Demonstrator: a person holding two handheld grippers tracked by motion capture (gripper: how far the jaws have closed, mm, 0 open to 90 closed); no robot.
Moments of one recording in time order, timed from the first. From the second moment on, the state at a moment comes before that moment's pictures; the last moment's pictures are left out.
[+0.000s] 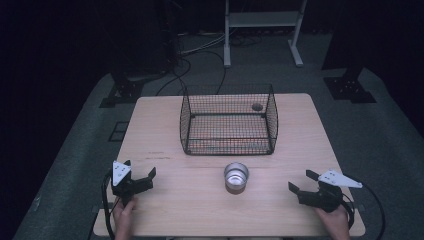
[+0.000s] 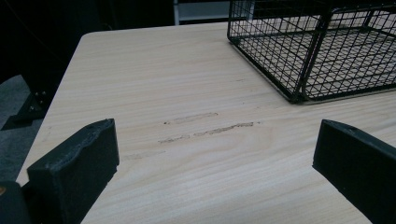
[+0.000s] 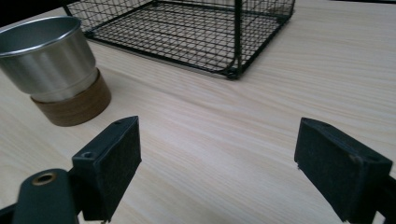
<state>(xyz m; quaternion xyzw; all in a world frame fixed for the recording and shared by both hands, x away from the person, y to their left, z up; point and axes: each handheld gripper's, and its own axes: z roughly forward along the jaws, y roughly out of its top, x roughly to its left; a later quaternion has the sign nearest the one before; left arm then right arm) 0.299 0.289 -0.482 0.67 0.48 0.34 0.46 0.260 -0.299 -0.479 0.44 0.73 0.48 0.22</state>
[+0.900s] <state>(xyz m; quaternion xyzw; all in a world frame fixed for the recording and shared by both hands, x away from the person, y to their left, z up) 0.299 0.289 -0.483 0.67 0.48 0.34 0.45 0.258 -0.268 -0.475 0.40 0.76 0.46 0.21</state>
